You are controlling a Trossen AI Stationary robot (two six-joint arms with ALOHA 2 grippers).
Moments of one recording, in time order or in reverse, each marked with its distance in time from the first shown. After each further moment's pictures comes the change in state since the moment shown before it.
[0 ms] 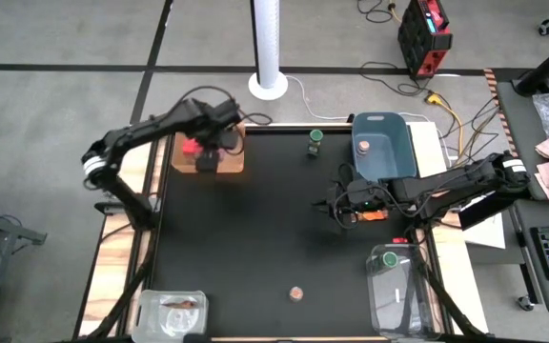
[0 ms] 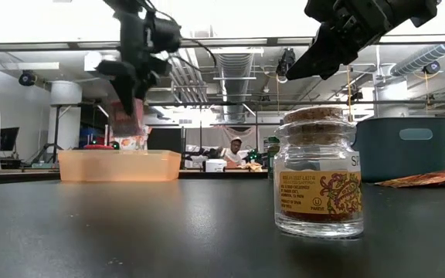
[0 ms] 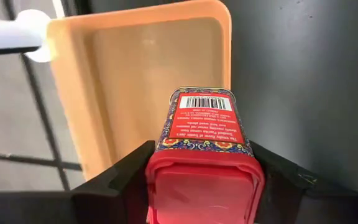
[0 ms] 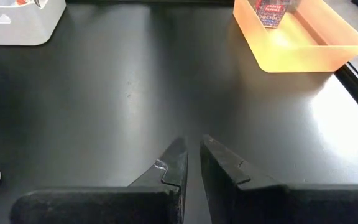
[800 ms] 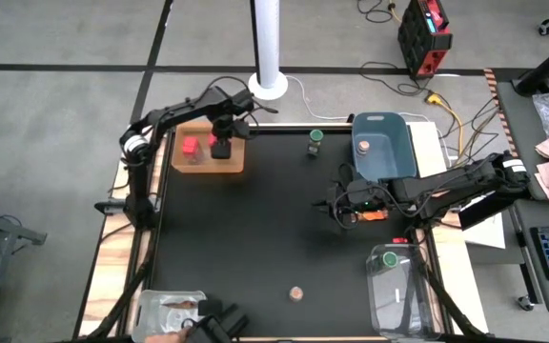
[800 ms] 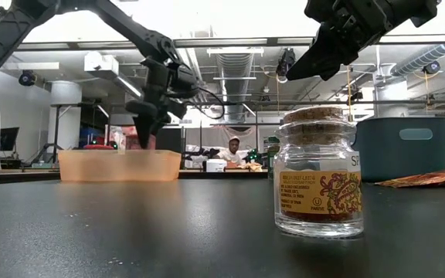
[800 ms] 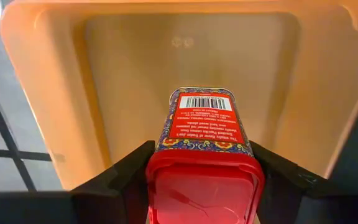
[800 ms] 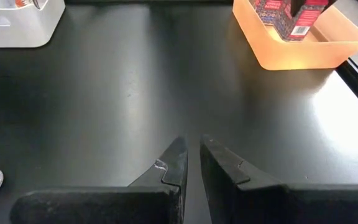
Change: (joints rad) left arm 0.165 0.377 0.195 0.020 0.042 0.072; right arm 0.000 0.000 0.000 -0.004 0.000 0.018
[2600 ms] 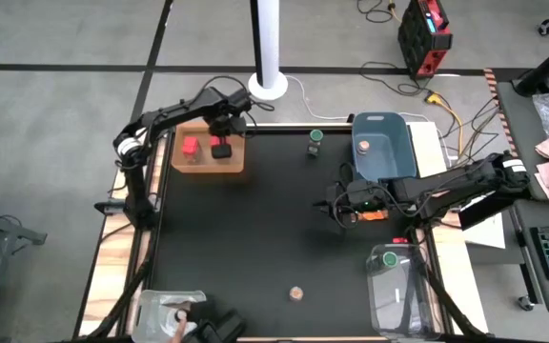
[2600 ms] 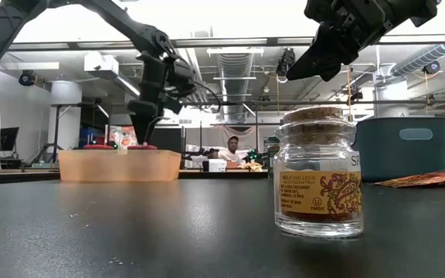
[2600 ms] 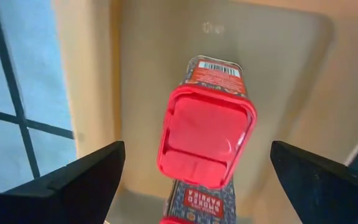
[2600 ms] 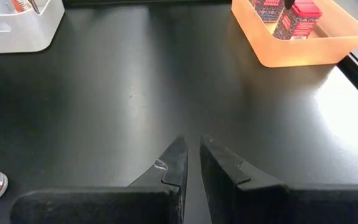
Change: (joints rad) left arm -0.006 -0.056 -0.049 0.037 -0.072 -0.150; right arm 0.000 0.000 0.001 -0.001 0.000 0.030
